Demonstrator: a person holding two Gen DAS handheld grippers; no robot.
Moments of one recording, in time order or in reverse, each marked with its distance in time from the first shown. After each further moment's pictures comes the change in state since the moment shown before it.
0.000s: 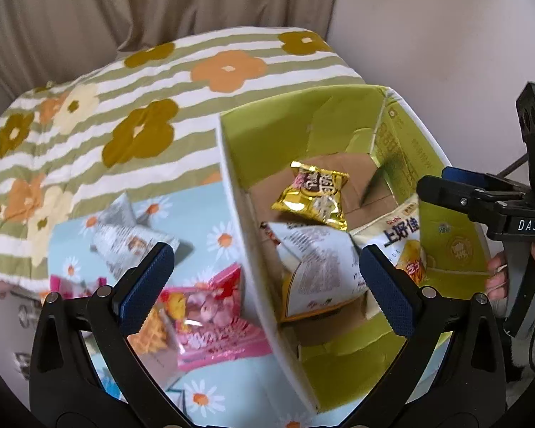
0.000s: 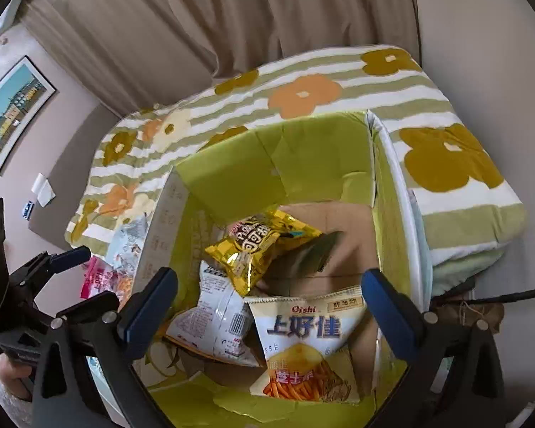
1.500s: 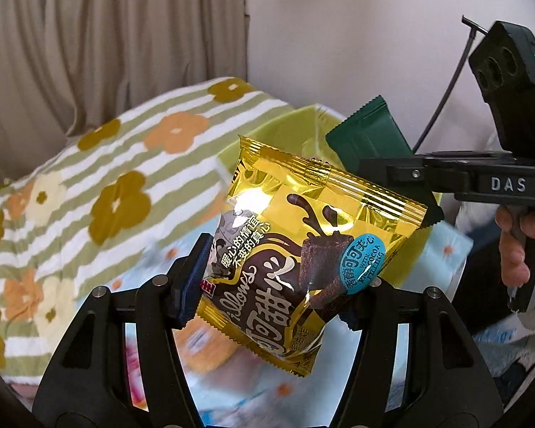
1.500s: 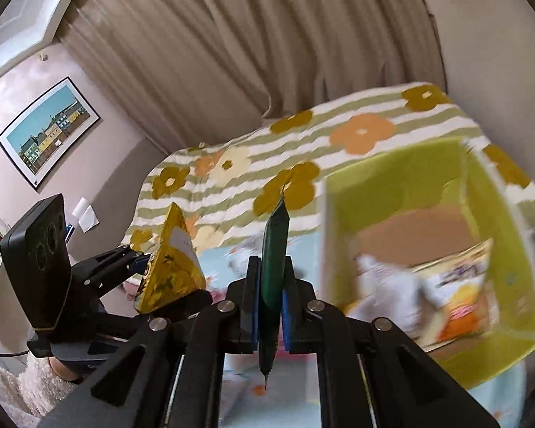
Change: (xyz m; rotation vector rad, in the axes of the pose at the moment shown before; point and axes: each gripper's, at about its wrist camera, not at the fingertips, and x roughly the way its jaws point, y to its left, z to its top) left arm -0.084 0.051 -0.027 0.353 -0.195 -0.221; right arm -0.053 0.152 -0.037 0.009 -0.205 0.091
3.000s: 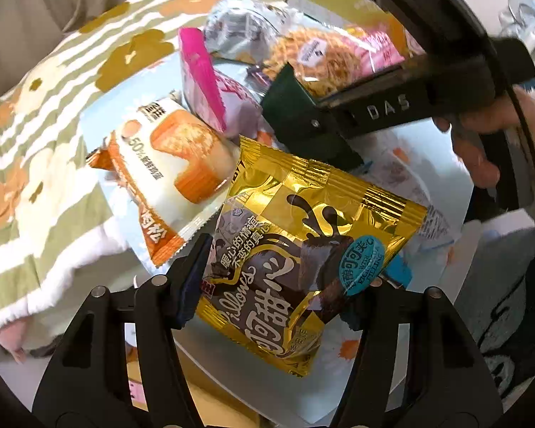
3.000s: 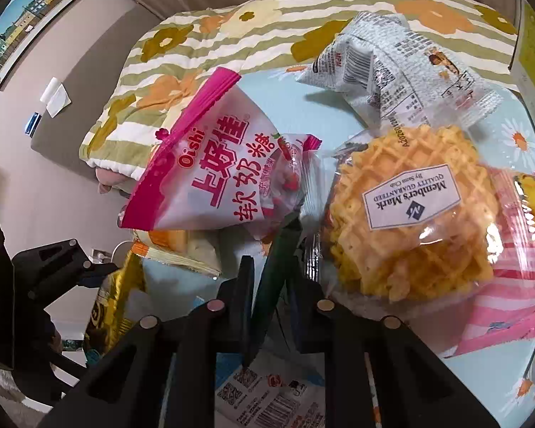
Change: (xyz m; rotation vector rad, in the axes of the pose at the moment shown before) left arm -0.007 0.163 -0.274 -0.026 0.327 -0.074; right arm 0.267 0.132 -0.152 -0.102 0.490 -0.029
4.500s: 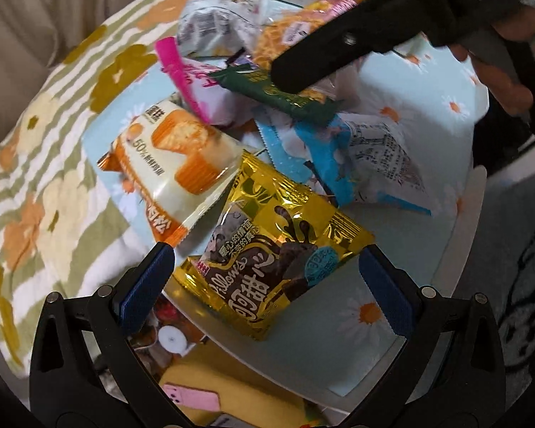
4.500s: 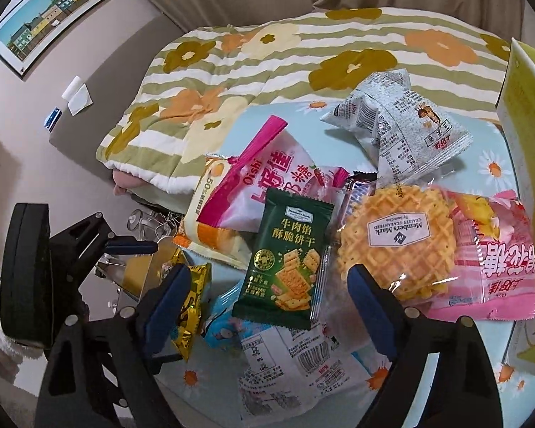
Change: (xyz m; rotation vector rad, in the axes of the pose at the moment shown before) left arm 0.001 -0.017 -0.004 0.206 0.066 0.050; right arm -0.047 0.019 -0.005 -0.058 -0.078 0.026
